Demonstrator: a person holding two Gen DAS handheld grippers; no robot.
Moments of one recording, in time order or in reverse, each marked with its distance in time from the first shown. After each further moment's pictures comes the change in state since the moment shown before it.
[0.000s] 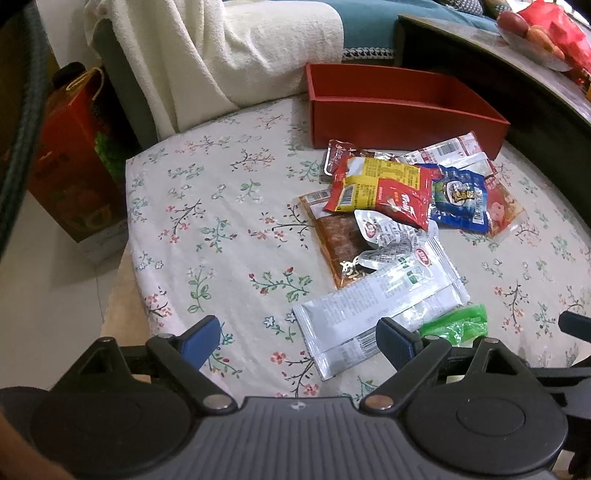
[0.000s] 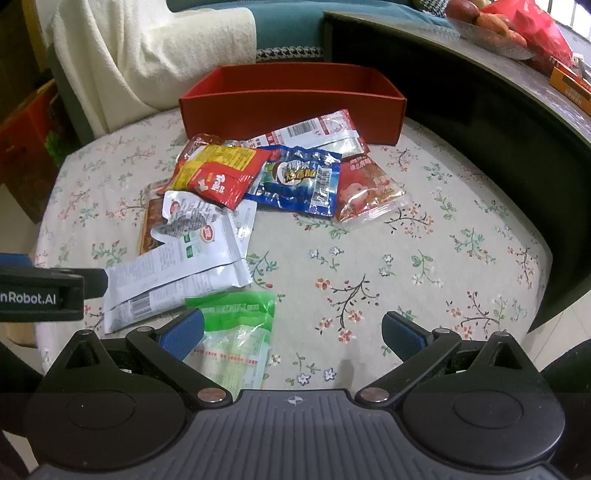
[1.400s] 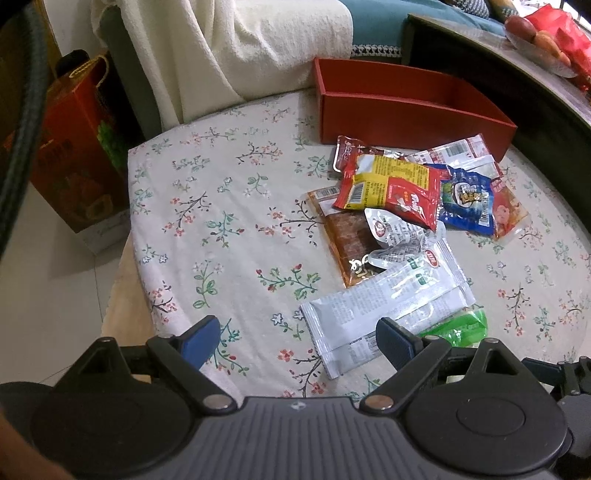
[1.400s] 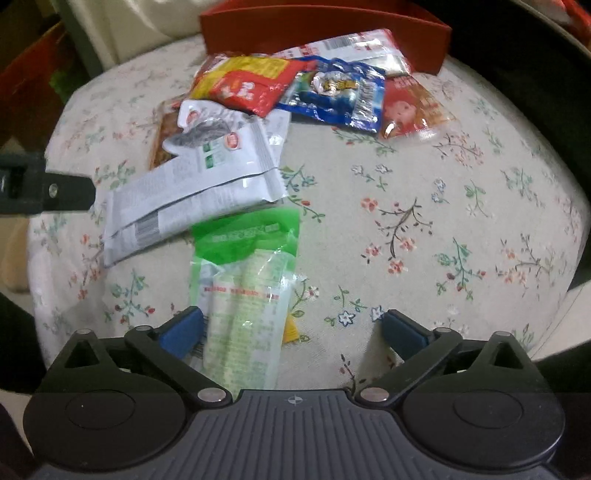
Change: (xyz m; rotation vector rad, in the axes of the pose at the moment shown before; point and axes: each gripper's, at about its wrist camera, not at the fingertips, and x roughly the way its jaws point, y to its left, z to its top) left arm 0.003 0.012 0.000 -0.041 -0.016 -0.045; right arm 0.035 0.015 -0.020 -0.031 0.192 0.053
